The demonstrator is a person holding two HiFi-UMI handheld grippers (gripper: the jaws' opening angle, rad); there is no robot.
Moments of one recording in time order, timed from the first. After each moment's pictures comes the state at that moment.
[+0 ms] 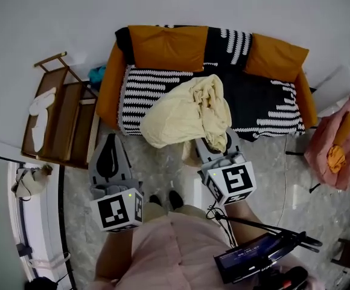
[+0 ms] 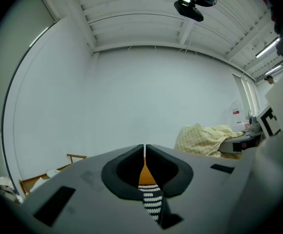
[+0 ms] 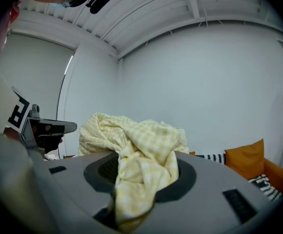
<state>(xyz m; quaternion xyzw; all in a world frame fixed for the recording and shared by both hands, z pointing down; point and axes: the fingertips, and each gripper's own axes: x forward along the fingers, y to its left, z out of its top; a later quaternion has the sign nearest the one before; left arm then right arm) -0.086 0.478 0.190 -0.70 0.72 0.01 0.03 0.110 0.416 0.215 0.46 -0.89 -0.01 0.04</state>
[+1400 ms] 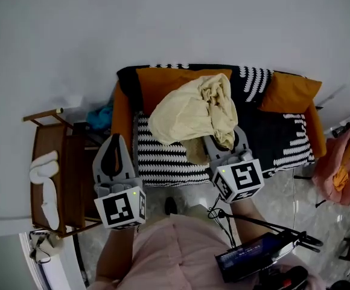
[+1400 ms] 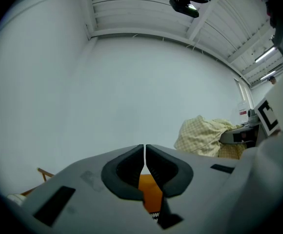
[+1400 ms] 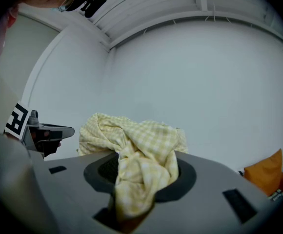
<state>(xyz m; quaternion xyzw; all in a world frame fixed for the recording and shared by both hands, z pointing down) -0.290 0.080 0.165 -0.74 0.67 0.02 0.04 -0.076 0.038 0.168 0.51 -0.86 -0.03 0.04</state>
